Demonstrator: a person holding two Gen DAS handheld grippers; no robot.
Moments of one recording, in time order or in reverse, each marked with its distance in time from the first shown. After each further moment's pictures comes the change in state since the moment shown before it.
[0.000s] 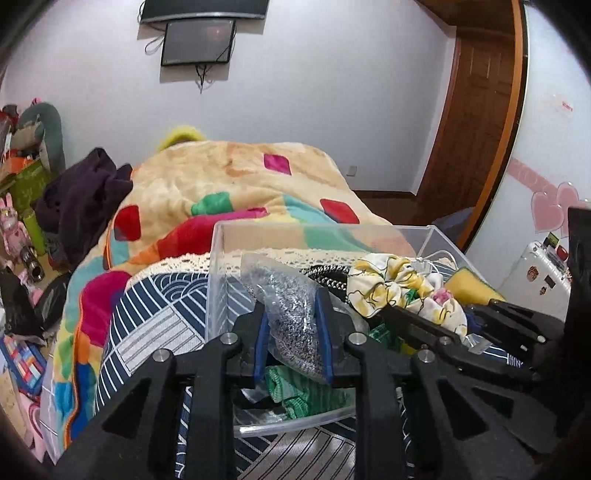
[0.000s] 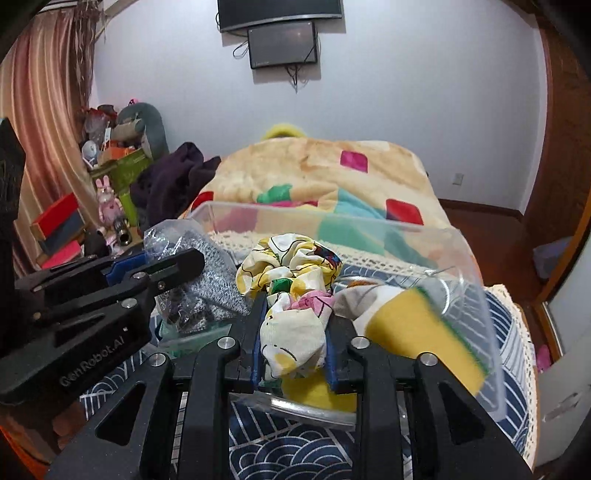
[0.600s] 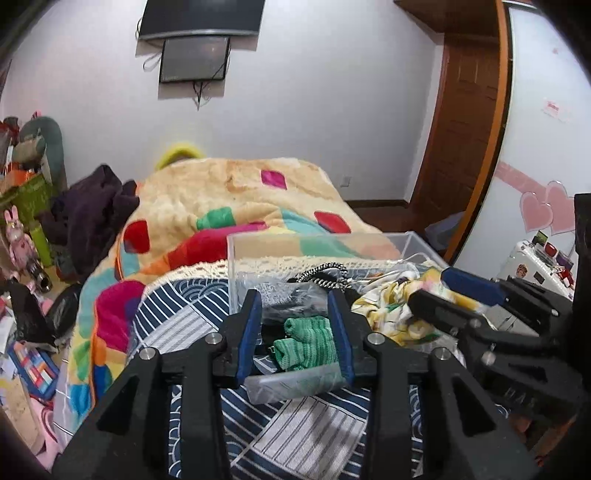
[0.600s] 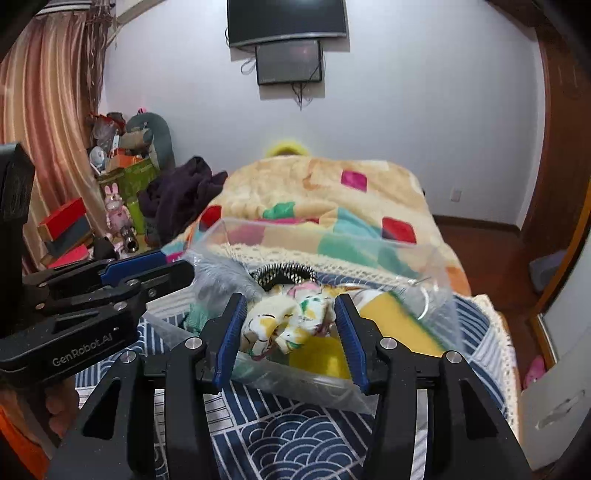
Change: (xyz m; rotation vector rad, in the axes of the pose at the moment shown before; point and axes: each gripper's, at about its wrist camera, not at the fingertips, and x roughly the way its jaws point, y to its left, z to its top) left arm -0.061 -0.005 -0.002 0.042 -0.071 -0.013; right arm -0.046 0.003 0.005 -0.021 -0.077 -0.002
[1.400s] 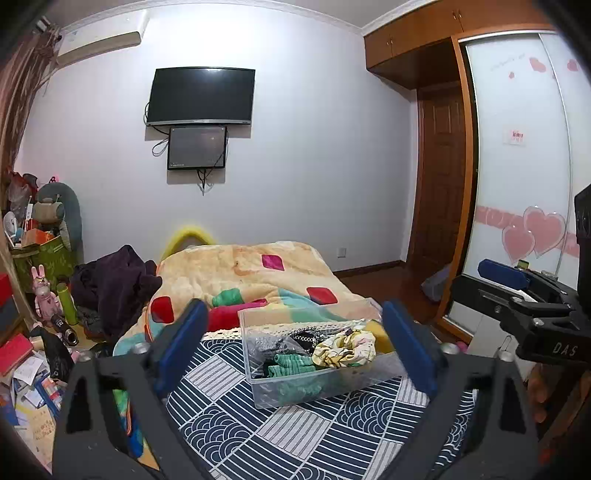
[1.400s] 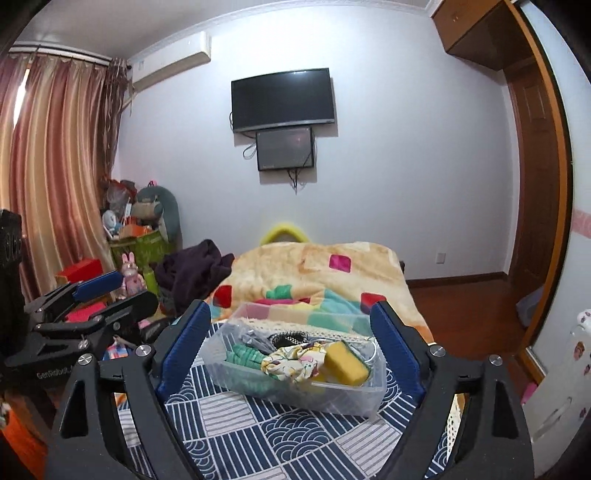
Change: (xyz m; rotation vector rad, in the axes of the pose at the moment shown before) left arm -0.137 -0.033 0.000 0.069 -0.305 0.026; right arm -0.120 0.005 0.011 0.017 -0.304 -0.013
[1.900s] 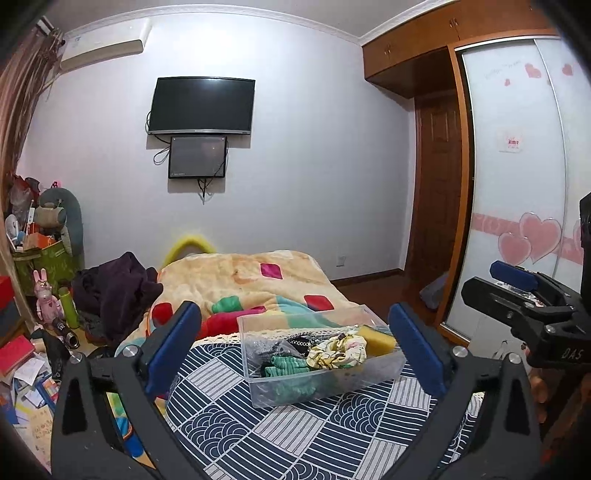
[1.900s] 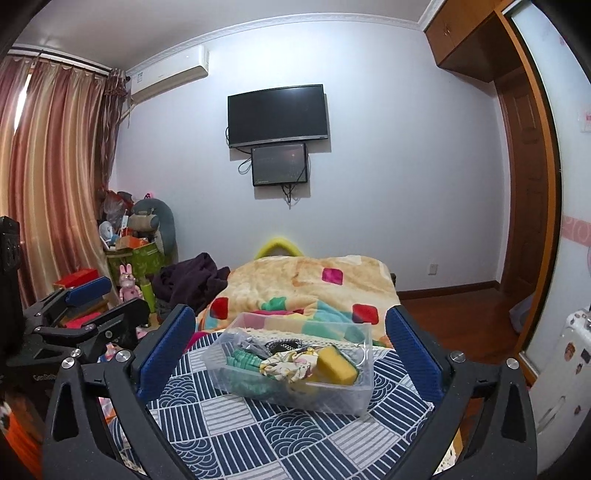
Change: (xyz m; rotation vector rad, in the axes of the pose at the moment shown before) left arm -0.019 -0.003 -0.001 0.001 -0.034 -0.002; right arm -0.024 0.004 -0.003 -0.005 -0.059 -0.031
